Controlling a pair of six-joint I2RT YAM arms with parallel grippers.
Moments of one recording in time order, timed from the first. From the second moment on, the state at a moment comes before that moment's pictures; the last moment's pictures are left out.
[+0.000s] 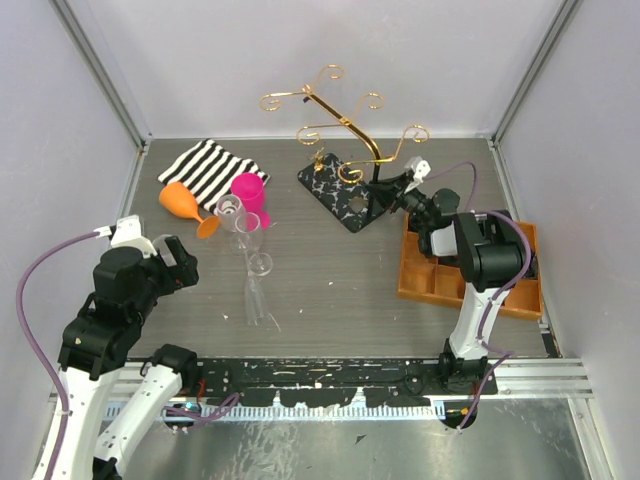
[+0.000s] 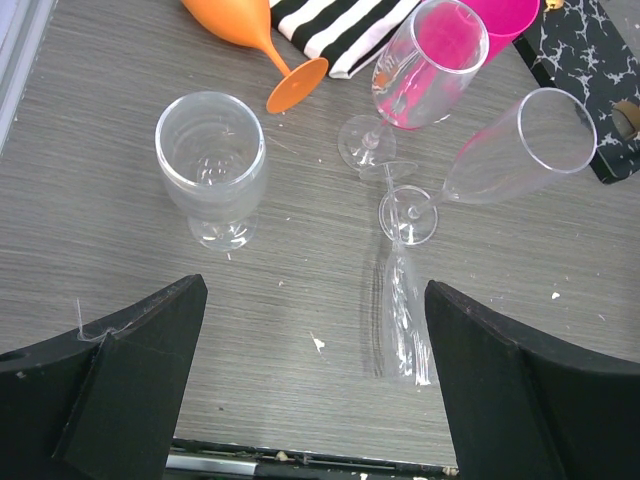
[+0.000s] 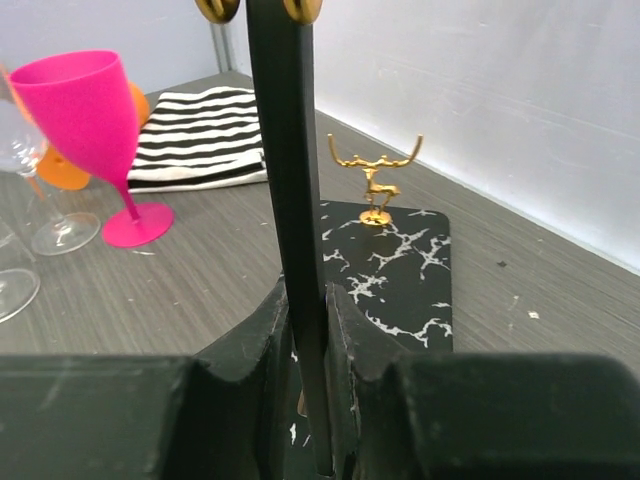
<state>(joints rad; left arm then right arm) -0.30 0.51 0.96 -0.95 -0.29 -0.38 0.07 1.97 0.82 1.41 -0.82 0.20</state>
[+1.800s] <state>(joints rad) -0.30 0.55 0.96 -0.95 -0.31 -0.40 0.31 1.52 0.29 1.37 -0.43 0.15</state>
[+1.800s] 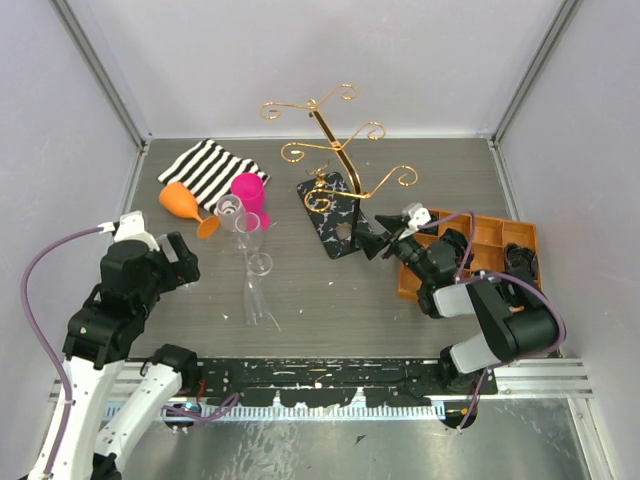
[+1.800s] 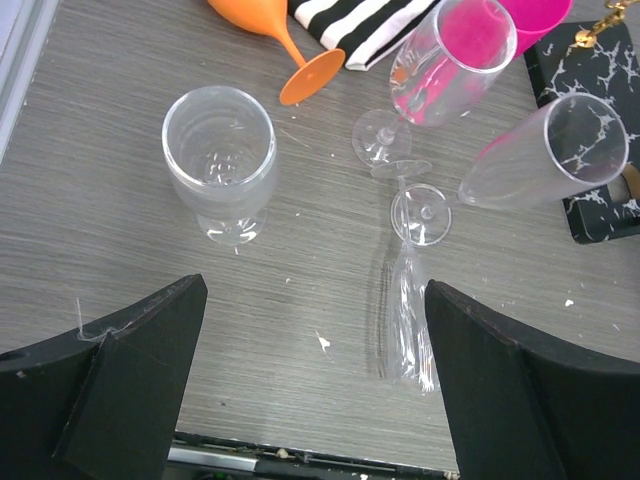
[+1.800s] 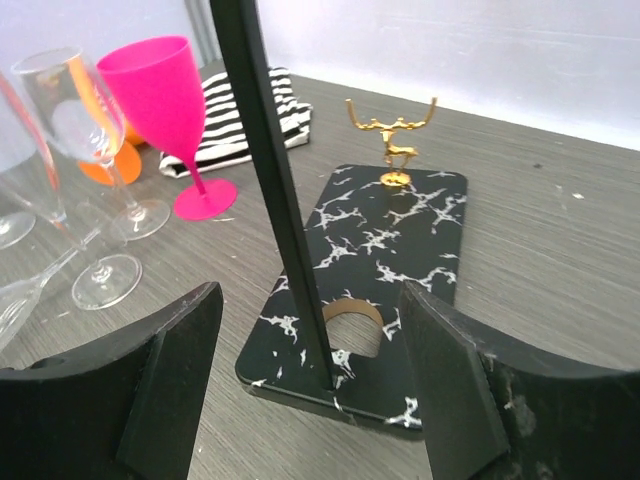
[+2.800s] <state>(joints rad) -0.30 0.55 1.01 -0.99 -0.38 -0.47 0.31 0.85 0.38 -0.01 -0.18 0.52</state>
